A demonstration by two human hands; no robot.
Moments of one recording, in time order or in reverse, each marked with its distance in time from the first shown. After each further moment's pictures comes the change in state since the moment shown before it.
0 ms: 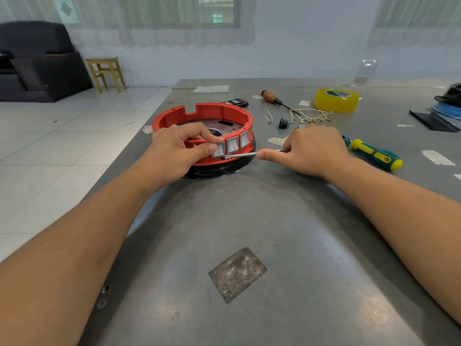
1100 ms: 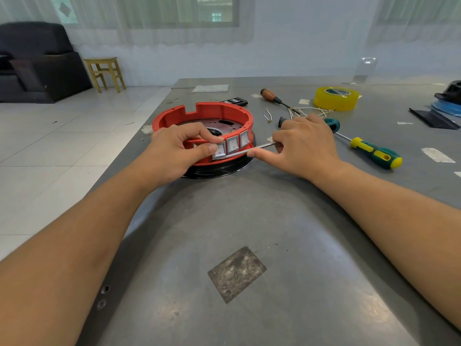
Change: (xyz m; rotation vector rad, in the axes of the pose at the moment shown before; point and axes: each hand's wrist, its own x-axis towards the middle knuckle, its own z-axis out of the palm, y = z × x) left_hand -0.001 -0.001 -0.001 -0.046 -0.026 0.041; right_hand 0.003 -0.014 0.008 -0.073 0.277 -0.076
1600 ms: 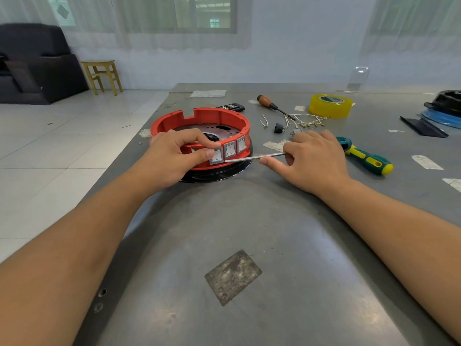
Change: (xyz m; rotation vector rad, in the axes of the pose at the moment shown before) left_hand -0.001 -0.003 0.000 -0.021 -0.011 0.013; right_hand -0.030 0.011 -0.007 0.053 -0.011 0.097
